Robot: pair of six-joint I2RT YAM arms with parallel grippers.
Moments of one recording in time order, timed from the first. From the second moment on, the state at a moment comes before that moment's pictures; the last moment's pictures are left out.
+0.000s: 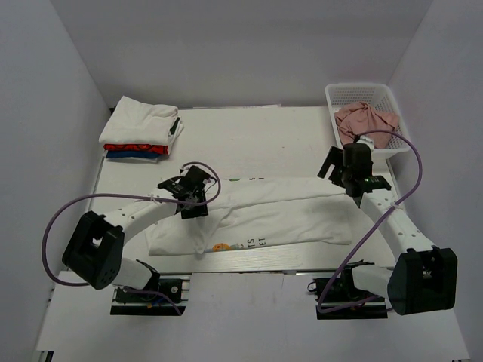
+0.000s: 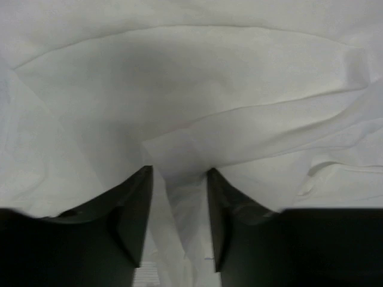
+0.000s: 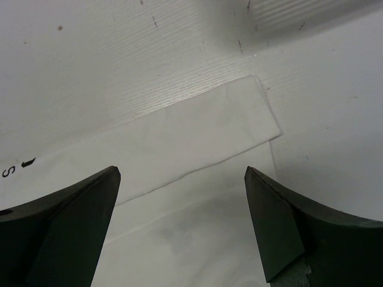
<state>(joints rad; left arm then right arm) -0.58 1.39 0.82 -0.61 -0.22 -0.68 0.17 1.18 0.83 -0.36 0.19 0.43</state>
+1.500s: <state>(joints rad) -0.98 1.43 1.07 -0.67 -0.12 -0.79 0.20 1.17 0.76 -0.31 0.13 0.49</state>
